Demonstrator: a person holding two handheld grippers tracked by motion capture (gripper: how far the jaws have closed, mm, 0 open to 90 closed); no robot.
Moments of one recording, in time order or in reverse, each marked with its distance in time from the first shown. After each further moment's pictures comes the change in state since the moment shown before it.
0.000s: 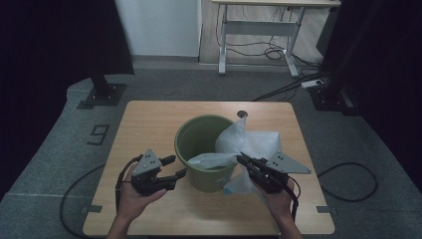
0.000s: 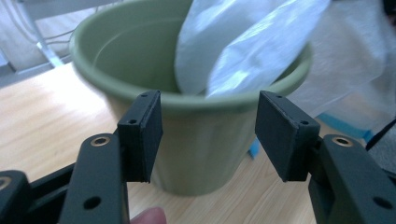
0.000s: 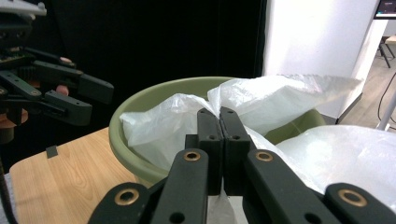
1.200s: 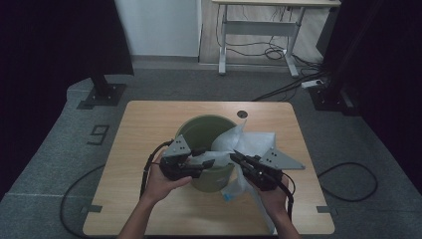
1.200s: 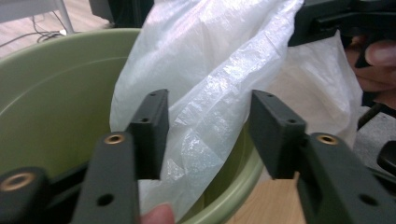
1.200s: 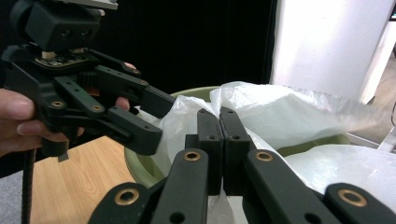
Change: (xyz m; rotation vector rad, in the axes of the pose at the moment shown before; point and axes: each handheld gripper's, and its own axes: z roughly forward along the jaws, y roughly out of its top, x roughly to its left) left arm -0.009 0.037 0.054 -0.023 -0.153 0.043; right arm 0.010 0.012 0.012 0.002 0.036 -0.004
